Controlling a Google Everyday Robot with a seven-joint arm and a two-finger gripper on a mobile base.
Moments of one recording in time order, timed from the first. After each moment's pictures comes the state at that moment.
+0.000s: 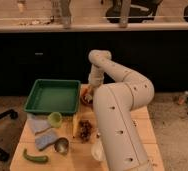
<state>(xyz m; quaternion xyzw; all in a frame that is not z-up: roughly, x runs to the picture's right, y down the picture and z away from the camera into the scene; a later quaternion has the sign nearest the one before) 0.013 0.039 0.923 -0.40 -0.25 -0.30 0.83</state>
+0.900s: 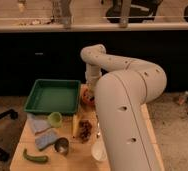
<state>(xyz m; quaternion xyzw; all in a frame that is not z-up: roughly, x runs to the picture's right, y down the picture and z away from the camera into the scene) 0.013 0.018 0.871 -0.37 -0.16 -0.34 0.85</state>
